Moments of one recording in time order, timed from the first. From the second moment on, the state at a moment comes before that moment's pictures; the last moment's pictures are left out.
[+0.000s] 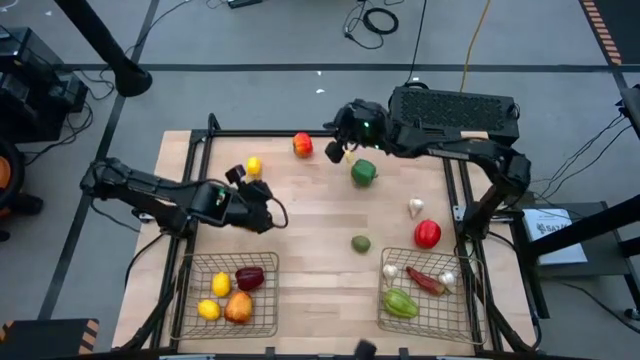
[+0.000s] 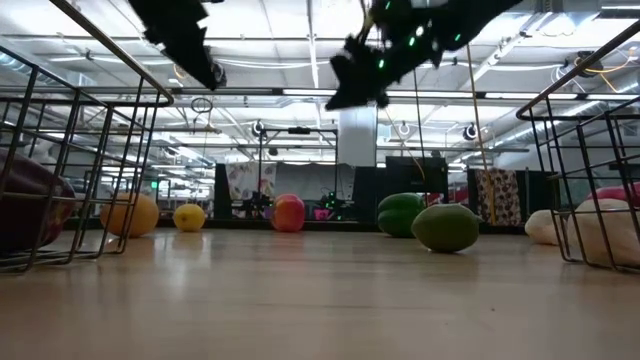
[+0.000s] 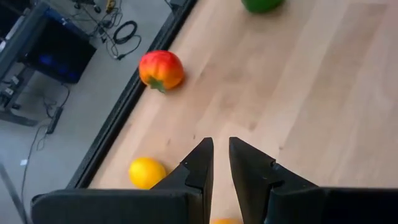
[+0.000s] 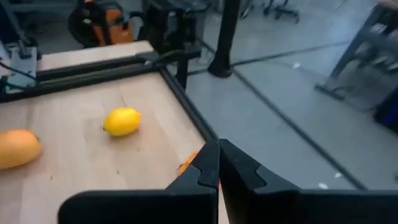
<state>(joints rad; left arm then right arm) -0.22 1.28 1.09 -0.95 -0.73 -0.44 -0.47 1.68 1.27 0.05 0.07 -0.06</state>
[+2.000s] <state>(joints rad) -0.39 1.28 1.01 -0.92 -0.66 -0.56 -0.56 2.38 2.12 -0.46 -0.29 0.02</state>
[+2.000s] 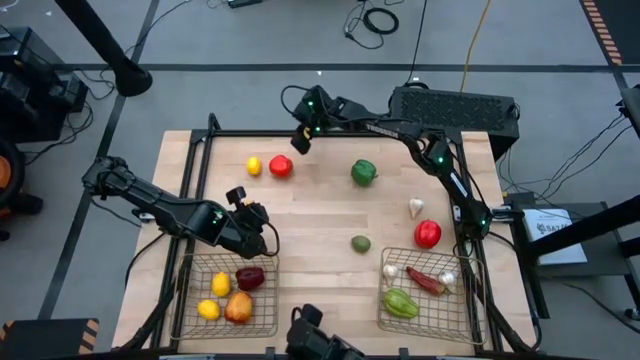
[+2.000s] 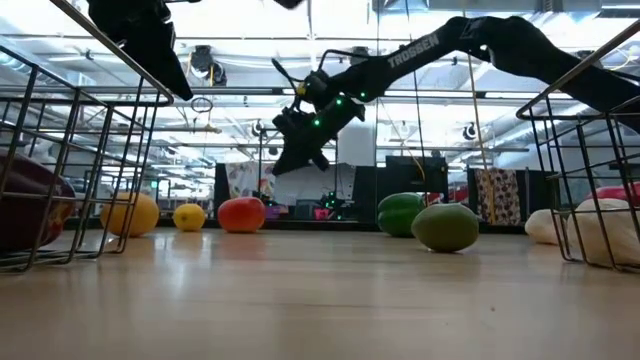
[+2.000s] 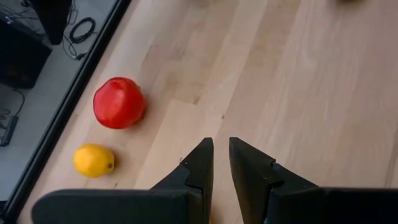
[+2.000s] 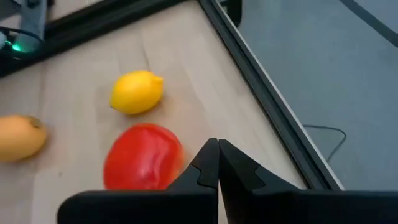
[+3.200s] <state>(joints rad) -0.40 1.18 1.10 -0.93 -0.82 -0.42 -0.38 2.39 2.20 -0.65 -0.08 0.17</state>
